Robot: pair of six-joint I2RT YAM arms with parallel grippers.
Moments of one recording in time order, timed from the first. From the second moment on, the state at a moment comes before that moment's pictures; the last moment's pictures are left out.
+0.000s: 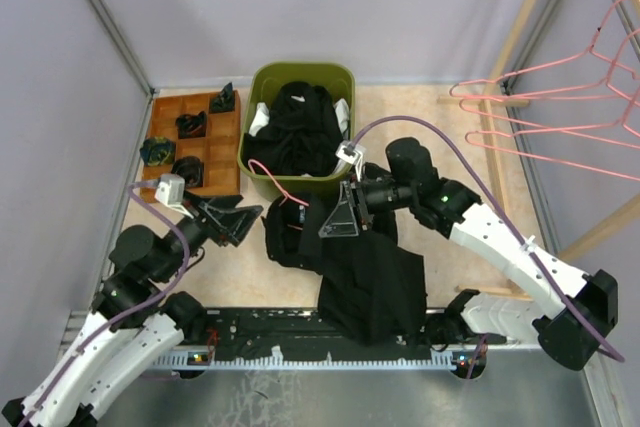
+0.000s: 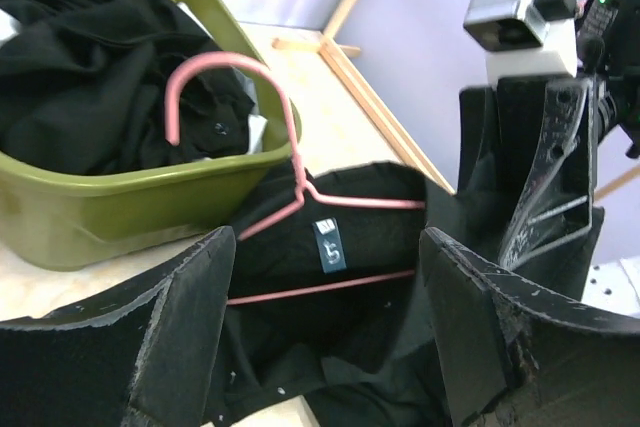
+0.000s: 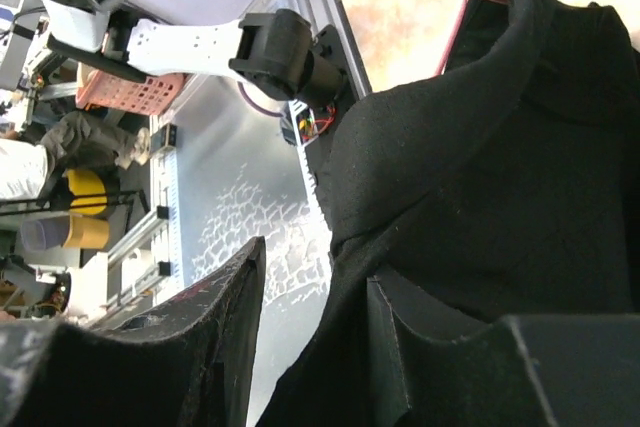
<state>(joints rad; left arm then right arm) -0.66 0.31 0.61 -0.22 0.00 -0.52 0.72 1.11 1.00 -0.38 -0.84 0.41</state>
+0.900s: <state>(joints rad) -0.66 0.50 0.30 0.52 0.12 -0.65 0.72 1.11 0.96 -0.16 -0.97 0.51</state>
